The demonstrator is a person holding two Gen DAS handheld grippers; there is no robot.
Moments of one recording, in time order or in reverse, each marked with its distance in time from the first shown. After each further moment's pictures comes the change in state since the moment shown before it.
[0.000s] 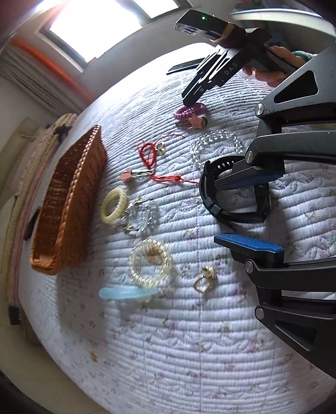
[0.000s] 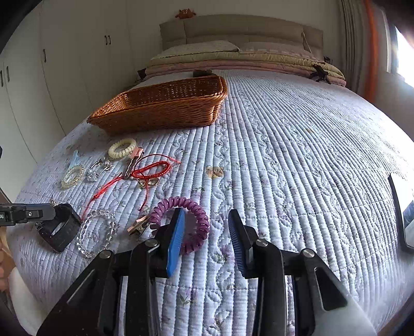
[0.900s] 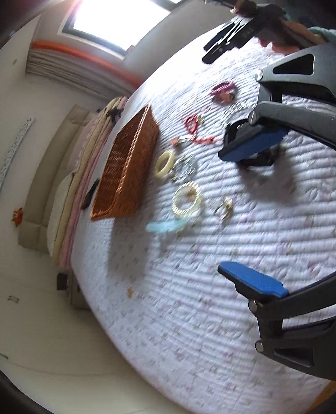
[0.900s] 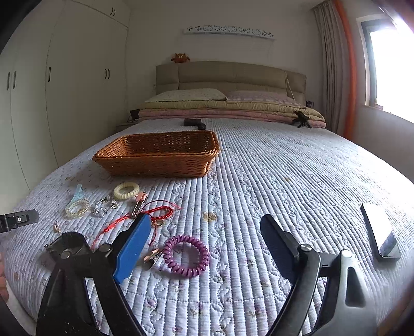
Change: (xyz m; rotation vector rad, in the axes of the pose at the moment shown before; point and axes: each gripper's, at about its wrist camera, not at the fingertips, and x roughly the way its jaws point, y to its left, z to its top) left arm -0.055 0.037 -0.043 -0.023 -0.375 0.112; right arm -0.052 0.022 -0.004 -0.053 -0.284 -0.123
